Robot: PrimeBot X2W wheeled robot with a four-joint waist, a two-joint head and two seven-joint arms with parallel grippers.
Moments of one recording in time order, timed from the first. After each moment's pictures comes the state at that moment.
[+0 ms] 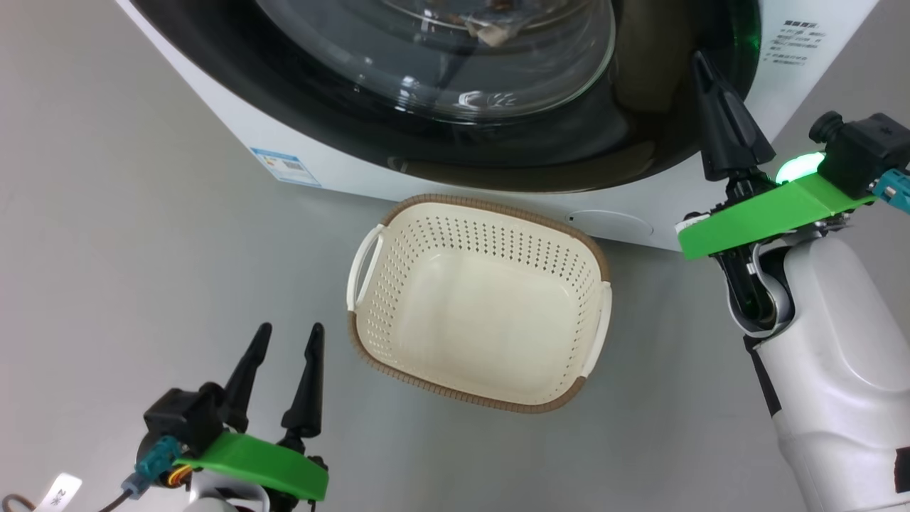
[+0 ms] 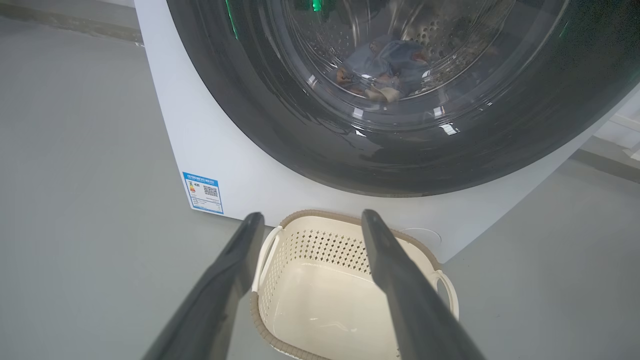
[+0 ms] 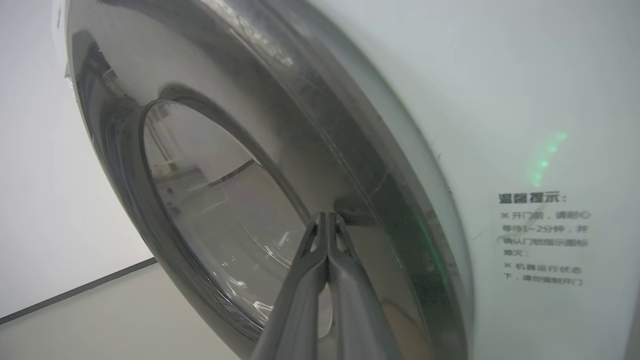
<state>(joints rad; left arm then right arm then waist) -0.18 0.08 -0.24 0.21 -0.44 -0.13 -0.26 -0.70 -0.17 0.14 0.37 0.46 0.13 -0.26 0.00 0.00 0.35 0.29</state>
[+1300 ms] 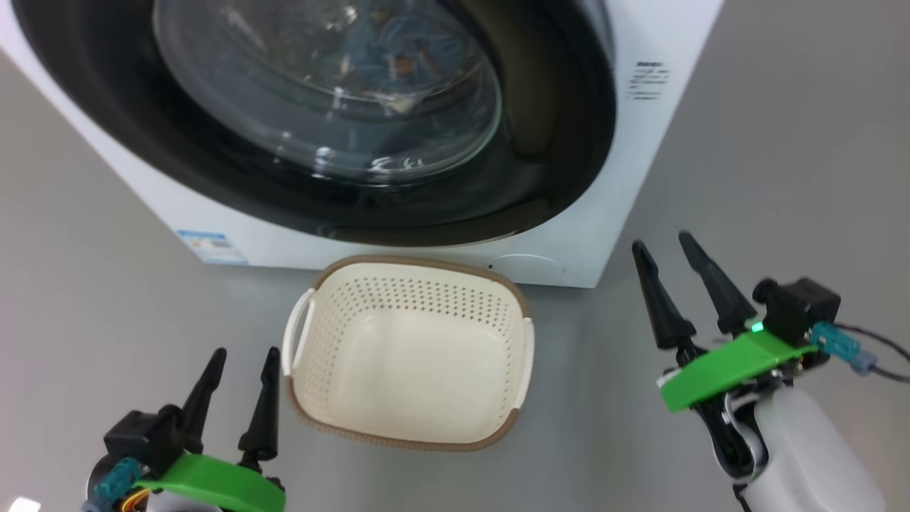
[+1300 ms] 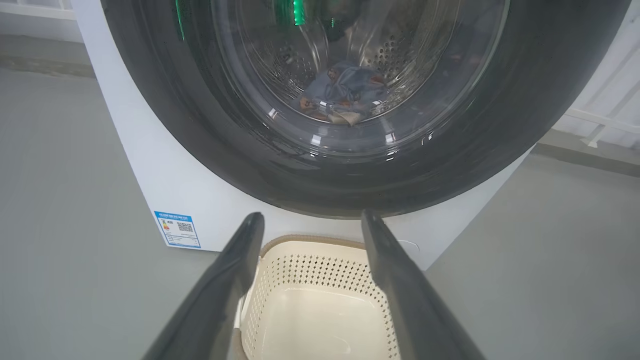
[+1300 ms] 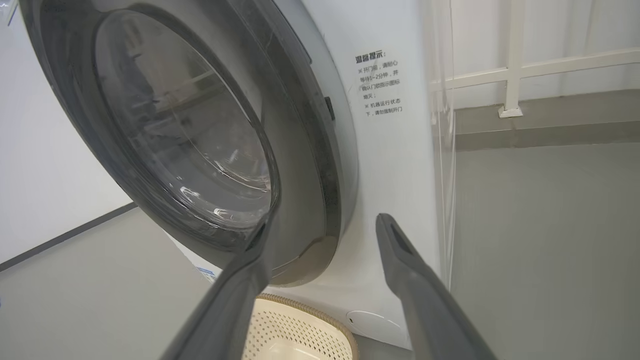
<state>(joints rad) -0.13 0.15 -0.19 0.23 -0.43 -0.13 -0.26 -0.39 -0.16 0.18 0.37 0.45 0.13 -0.26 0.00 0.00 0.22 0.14</state>
